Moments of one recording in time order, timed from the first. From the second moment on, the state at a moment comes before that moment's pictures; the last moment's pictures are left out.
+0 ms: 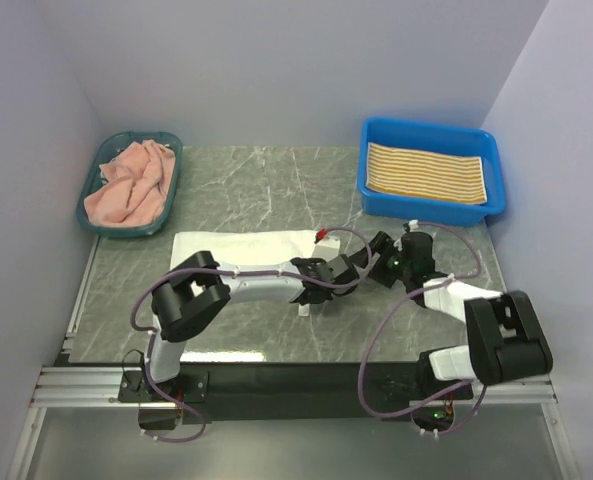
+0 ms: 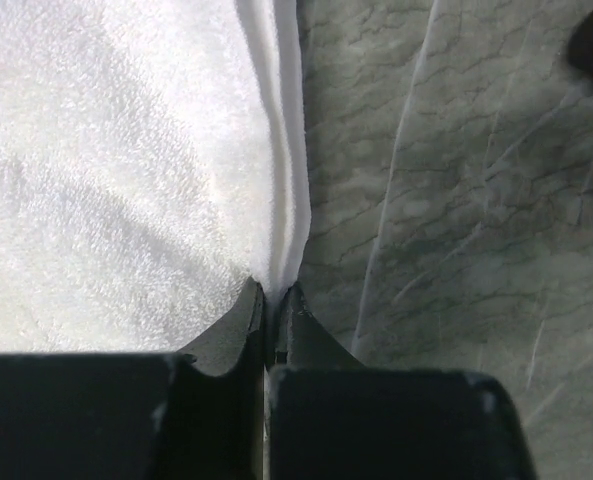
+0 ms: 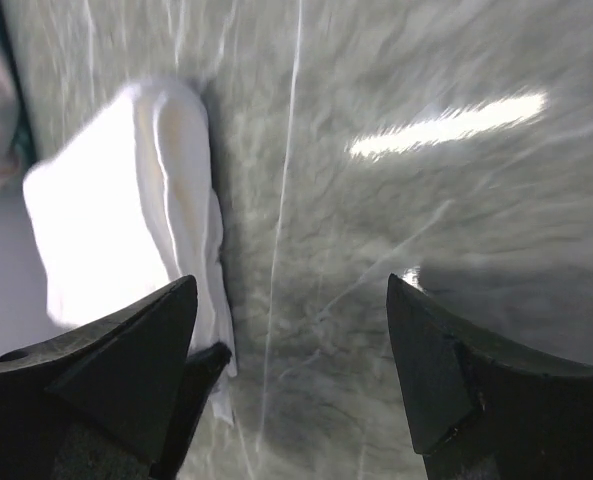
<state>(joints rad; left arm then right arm) -1.13 1.98 1.33 -0.47 -0.55 -0.81 0.16 1.31 0.40 0.26 -0.31 0.80</state>
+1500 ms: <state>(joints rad) -1.08 1.89 1.25 -0.47 -0.44 -0.81 0.44 1.82 0.59 0.59 -0.46 1.10</state>
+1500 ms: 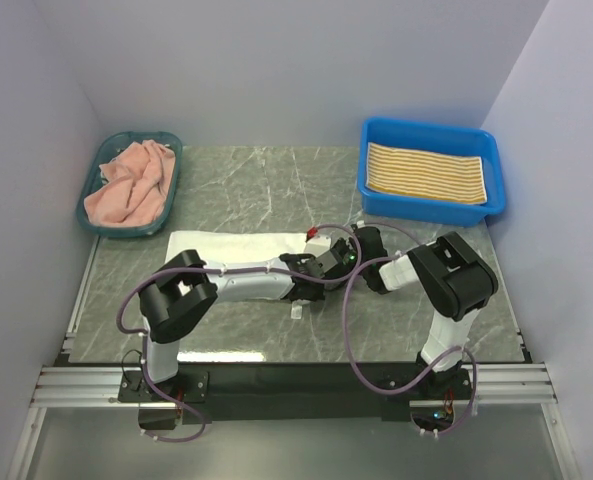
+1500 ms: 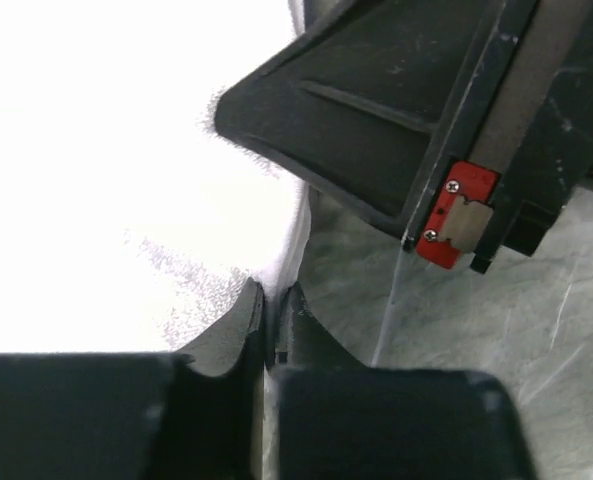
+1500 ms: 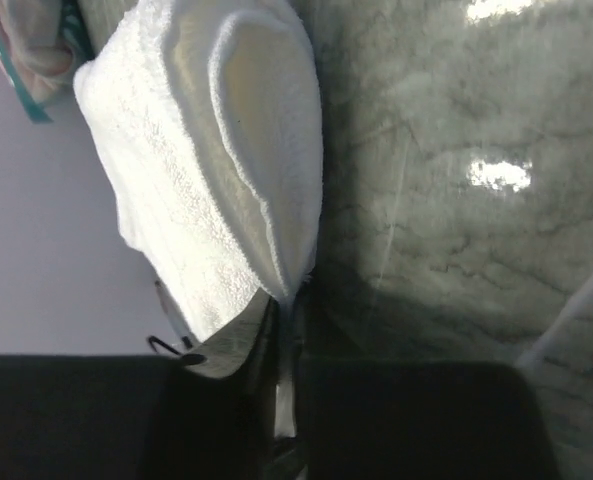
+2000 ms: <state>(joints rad) -1.18 1.80 1.29 -0.54 -0.61 -0.77 0.45 1.66 0.64 0.34 -0.43 1.03</state>
